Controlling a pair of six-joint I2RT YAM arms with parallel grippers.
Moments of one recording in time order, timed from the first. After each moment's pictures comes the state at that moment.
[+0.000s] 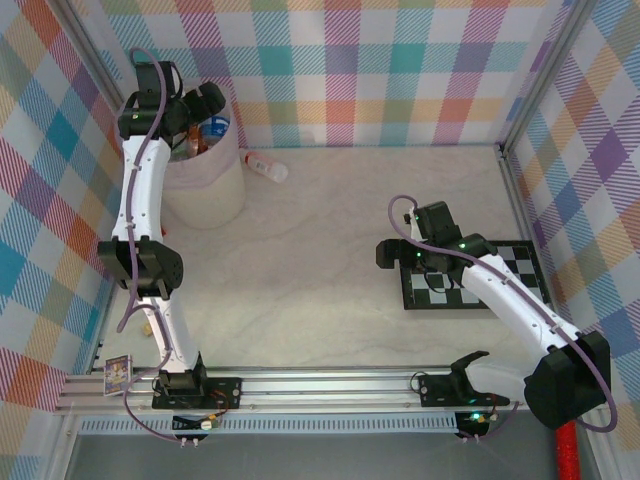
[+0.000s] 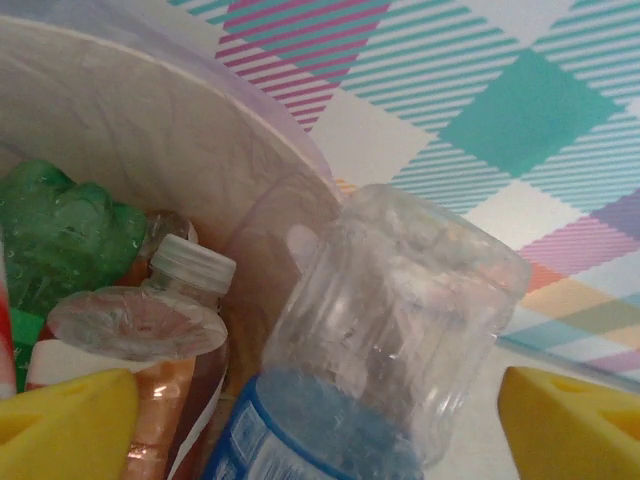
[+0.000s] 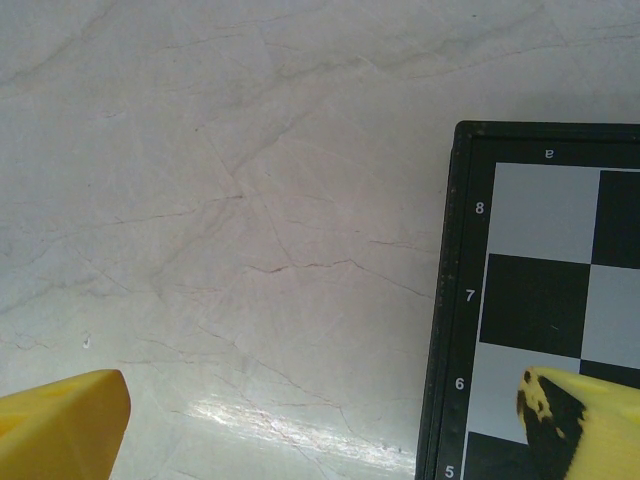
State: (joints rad) left arm 0.03 2.02 2.35 -0.86 0.12 -0.44; right arm 0.43 1.18 0.94 -0.73 -0.08 0.37
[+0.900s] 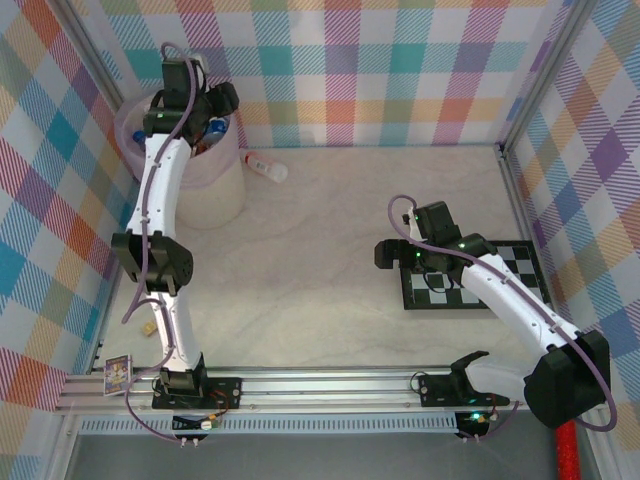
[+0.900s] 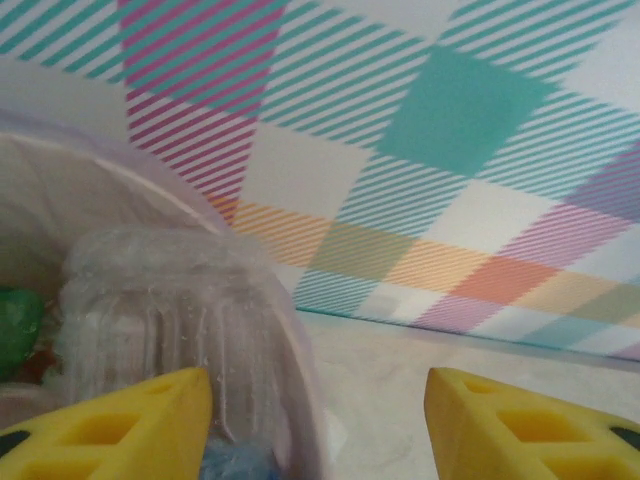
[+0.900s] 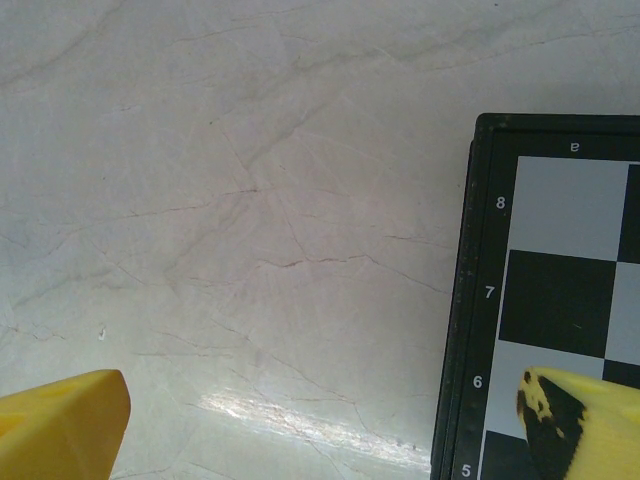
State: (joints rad) left arm -0.06 2.08 2.38 -0.76 0.03 -0.32; right arm 0.43 1.18 0.94 -0.73 -0.12 0.37
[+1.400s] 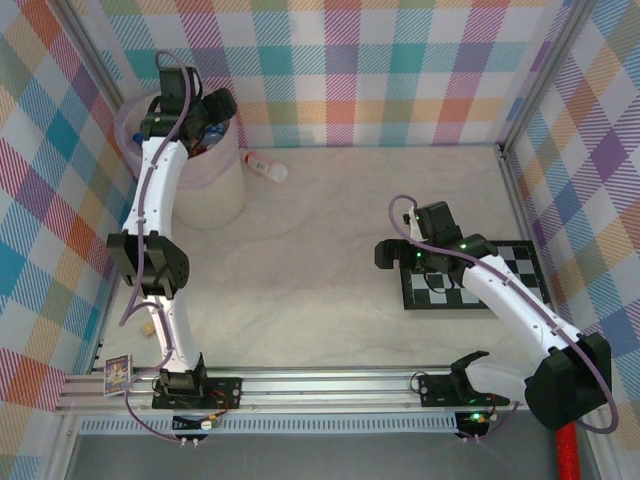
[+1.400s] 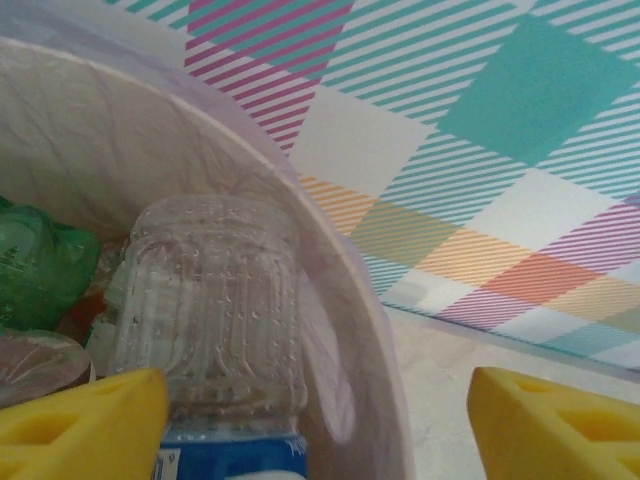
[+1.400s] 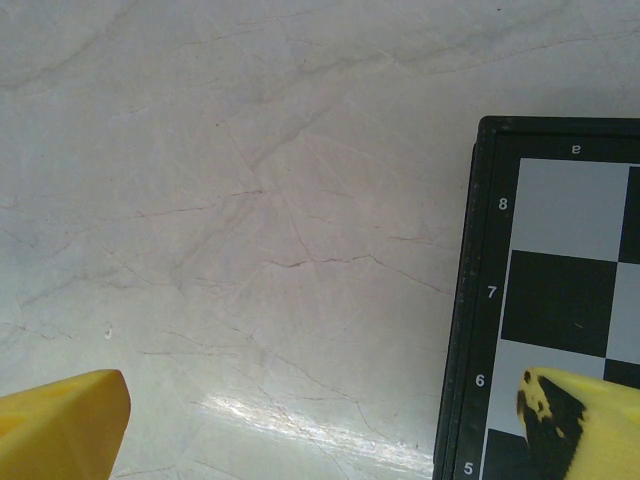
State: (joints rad) left arm -0.04 2.01 2.25 -0.72 0.03 -0.39; right arm 0.43 1.17 0.94 -0.73 -0.12 0.37
